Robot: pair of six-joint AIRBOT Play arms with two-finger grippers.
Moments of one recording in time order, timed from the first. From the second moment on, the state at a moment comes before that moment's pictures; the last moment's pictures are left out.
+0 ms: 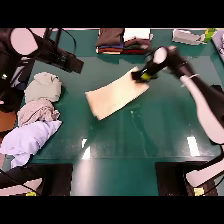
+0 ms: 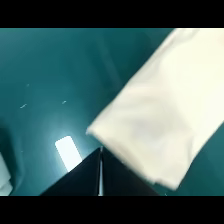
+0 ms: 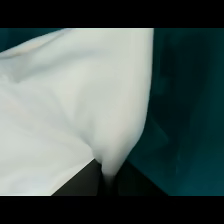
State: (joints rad) left arm -0.48 -1.30 1.67 1.59 -1.26 -1.57; right arm 0.28 -1.68 1.71 -1.44 1.21 1.75
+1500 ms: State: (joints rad) left arm -0.57 -1.30 1.66 1.48 -1.24 -1.64; right arm -0.73 -1.39 1.88 -1.38 1.40 1.74
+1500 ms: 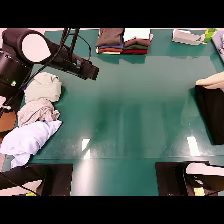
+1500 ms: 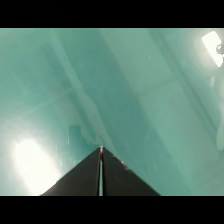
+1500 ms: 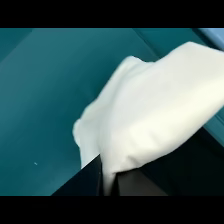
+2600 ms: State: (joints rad) left arm -0.57 -1.30 1.66 1.48 -1.29 -1.62; right arm -0.97 -0.97 1.07 -1.36 1.22 1.64
